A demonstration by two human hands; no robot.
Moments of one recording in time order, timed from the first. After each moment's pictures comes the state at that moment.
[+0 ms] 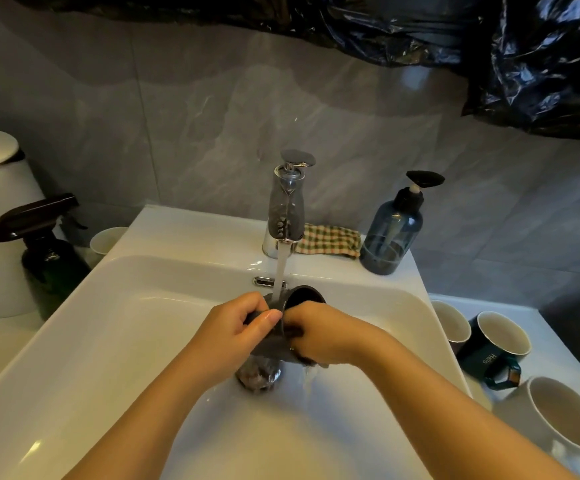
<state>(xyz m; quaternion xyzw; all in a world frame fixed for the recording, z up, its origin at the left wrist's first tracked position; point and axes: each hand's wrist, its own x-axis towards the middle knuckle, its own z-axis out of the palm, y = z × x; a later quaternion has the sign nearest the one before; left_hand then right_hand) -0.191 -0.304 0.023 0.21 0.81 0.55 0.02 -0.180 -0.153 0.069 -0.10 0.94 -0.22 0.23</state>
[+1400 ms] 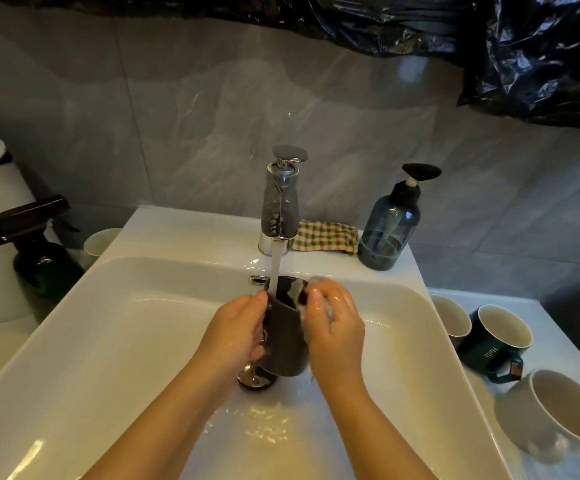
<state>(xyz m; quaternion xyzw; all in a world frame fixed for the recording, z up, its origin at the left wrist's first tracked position) -0.178 -0.279 0.036 -0.05 0.66 0.73 0.16 -0.158 -0.166 0.012 0.08 0.81 -0.52 -0.27</state>
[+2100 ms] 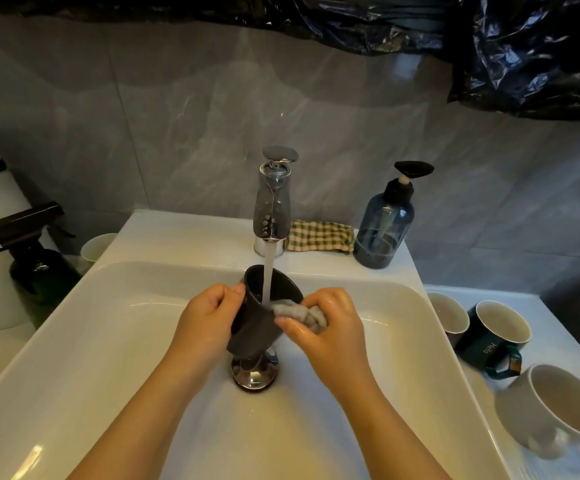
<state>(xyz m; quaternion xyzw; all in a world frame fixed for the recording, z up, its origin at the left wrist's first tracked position) -0.189 -0.296 0.042 -0.03 0.77 0.64 0.04 -0.152 -0.148 0.020 0.03 0.87 -0.45 -0.21</state>
